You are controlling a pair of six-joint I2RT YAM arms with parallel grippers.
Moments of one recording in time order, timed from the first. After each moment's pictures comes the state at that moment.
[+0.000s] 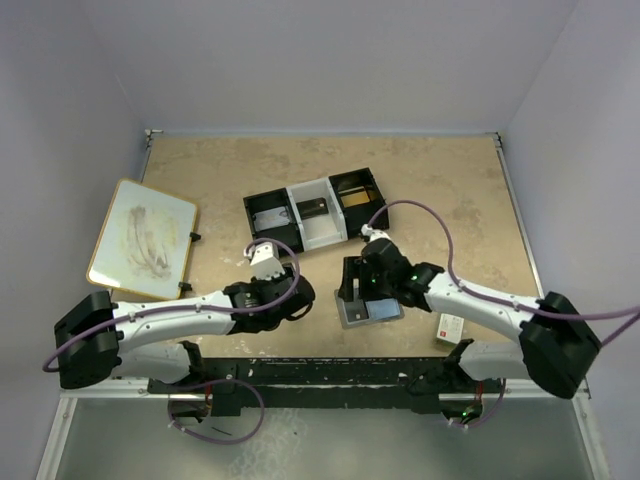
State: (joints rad) left arm -1.15 1.25 0.71 -0.47 -0.68 -1.36; right arm 0.77 1.21 0.62 -0.27 0.02 0.66
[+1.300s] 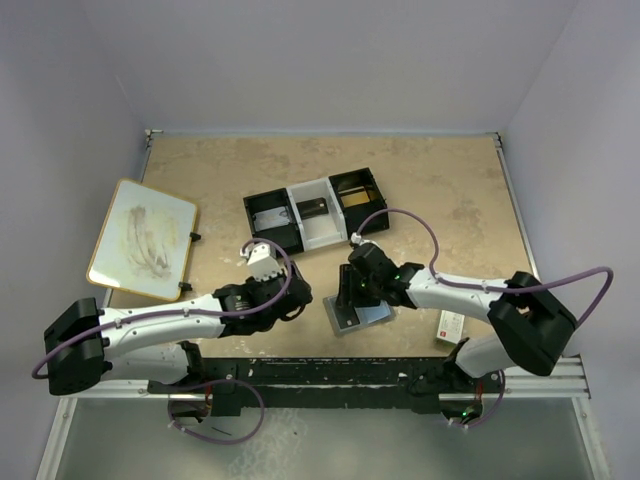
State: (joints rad) left arm -1.15 1.16 0.67 -0.45 -0.66 -1.34; right arm 0.86 1.43 0.68 -0.25 0.03 0.73
